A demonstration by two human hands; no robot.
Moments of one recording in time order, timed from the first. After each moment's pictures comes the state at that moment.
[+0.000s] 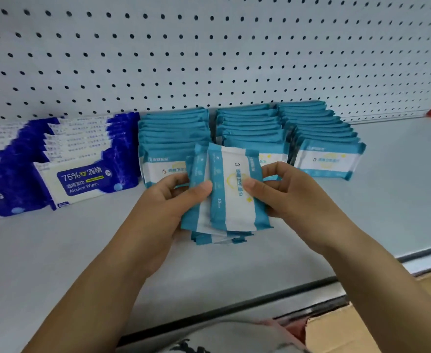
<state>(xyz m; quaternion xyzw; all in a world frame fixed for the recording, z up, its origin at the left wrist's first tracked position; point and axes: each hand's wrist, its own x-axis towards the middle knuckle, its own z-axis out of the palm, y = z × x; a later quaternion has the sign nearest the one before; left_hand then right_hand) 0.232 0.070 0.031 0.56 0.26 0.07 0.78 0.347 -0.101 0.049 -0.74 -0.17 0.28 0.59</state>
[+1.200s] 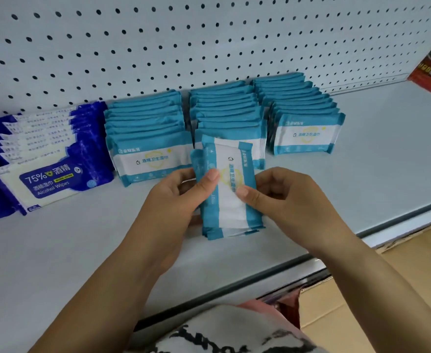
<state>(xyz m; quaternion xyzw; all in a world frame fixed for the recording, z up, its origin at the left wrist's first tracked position) 0.251 0.034 0.018 0.57 0.23 0.05 0.79 0.332 -0.137 0.029 -0.81 -0.18 0.19 0.53</state>
